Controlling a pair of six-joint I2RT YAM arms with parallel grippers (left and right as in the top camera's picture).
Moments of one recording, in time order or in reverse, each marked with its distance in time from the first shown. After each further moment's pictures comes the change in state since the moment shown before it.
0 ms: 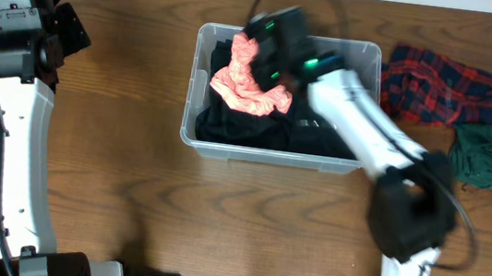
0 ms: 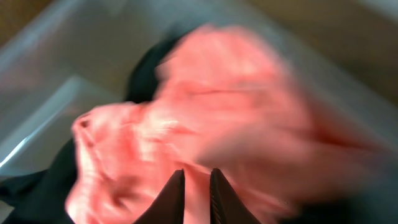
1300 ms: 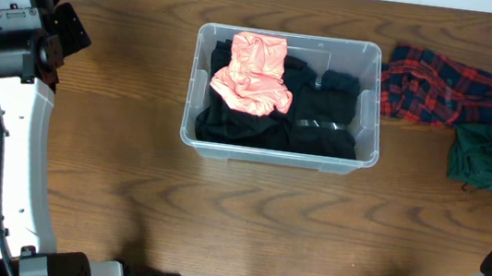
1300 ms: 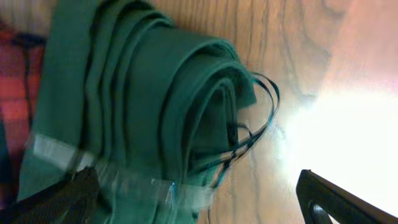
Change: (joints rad) left arm 0.000 0.000 0.000 0.000 0.000 0.000; right arm -1.207 -0.197 -0.482 -0.082 0.160 0.797
